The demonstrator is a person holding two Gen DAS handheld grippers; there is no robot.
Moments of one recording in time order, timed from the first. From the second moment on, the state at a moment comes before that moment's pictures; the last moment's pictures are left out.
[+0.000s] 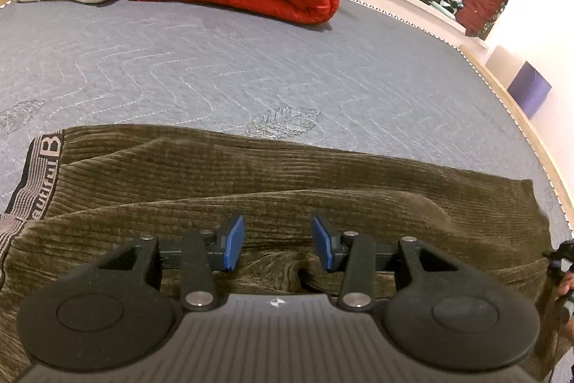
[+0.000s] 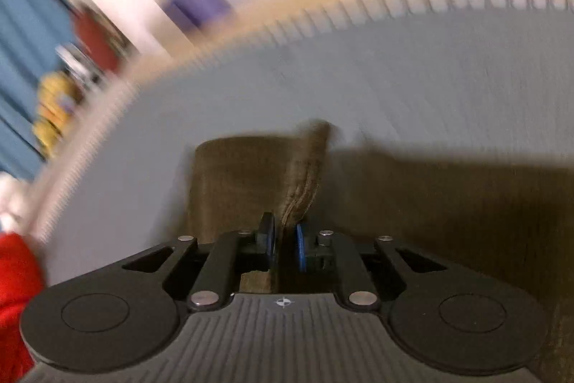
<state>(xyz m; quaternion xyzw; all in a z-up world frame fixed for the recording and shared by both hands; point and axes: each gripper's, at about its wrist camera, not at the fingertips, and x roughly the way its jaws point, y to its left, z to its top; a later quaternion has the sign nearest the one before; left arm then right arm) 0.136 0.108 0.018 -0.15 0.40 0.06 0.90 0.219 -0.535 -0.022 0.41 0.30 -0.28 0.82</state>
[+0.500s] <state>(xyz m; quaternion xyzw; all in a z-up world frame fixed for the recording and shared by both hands) 0.134 0.122 -0.017 -0.19 0.47 0.04 0.86 0.211 -0.544 -0.009 0.35 0.27 -0.30 0.84</state>
